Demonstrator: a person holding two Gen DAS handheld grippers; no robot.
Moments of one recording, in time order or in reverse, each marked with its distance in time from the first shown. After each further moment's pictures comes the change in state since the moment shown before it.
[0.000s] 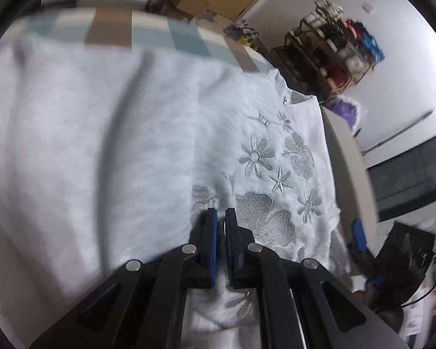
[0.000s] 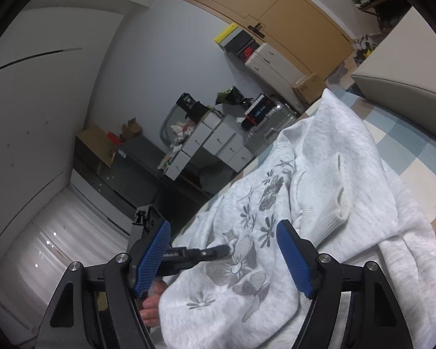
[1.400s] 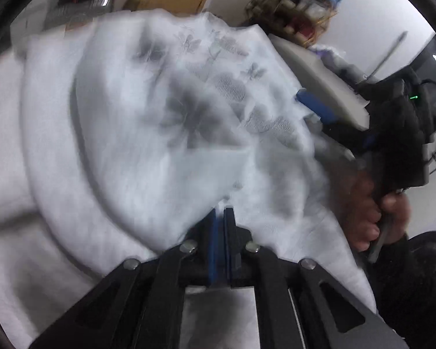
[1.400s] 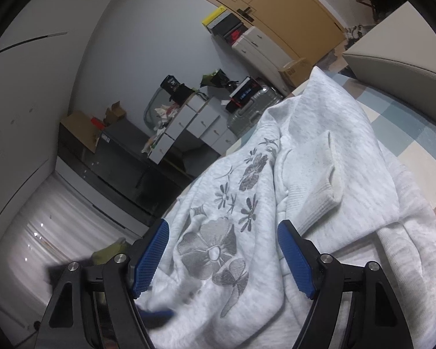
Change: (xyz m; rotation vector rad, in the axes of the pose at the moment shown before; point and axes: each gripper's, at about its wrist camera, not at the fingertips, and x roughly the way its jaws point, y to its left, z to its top) left arm -0.007 -0.040 -0.128 0.203 -0.013 0.005; right arm 0.020 -0.005 -0.009 -0.015 0.088 -0.099
